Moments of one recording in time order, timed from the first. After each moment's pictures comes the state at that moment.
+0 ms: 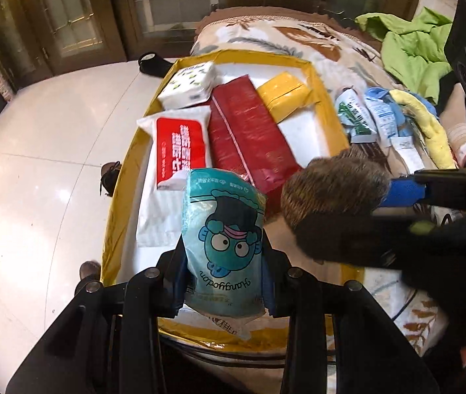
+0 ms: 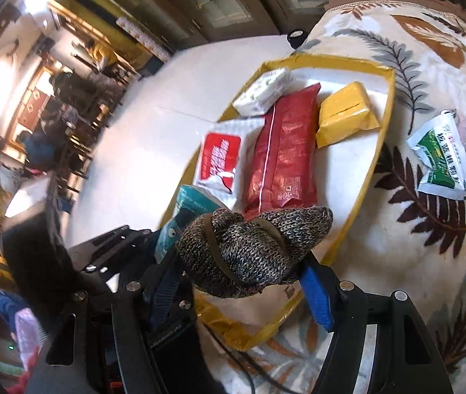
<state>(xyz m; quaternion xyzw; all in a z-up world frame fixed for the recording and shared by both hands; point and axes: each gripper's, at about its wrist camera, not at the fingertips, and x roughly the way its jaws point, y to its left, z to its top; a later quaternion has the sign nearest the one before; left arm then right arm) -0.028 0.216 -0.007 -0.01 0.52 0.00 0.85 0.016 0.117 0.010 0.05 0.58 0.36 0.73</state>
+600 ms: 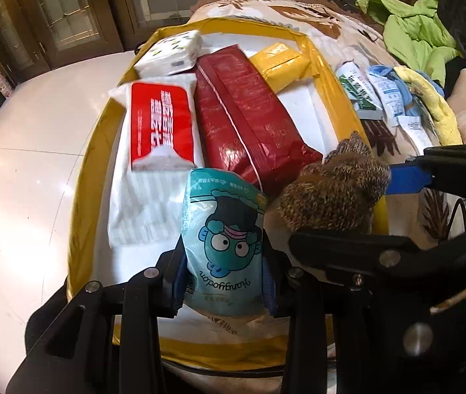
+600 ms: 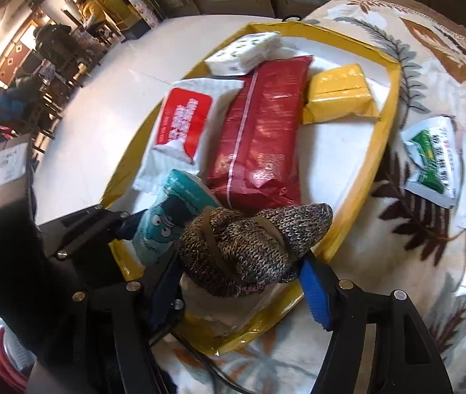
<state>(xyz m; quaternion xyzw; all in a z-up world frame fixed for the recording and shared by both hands) -0.027 0.197 -0.033 0.00 0.54 -0.01 0.84 0.002 0.118 -0.015 -0.06 0.59 0.32 0.73</state>
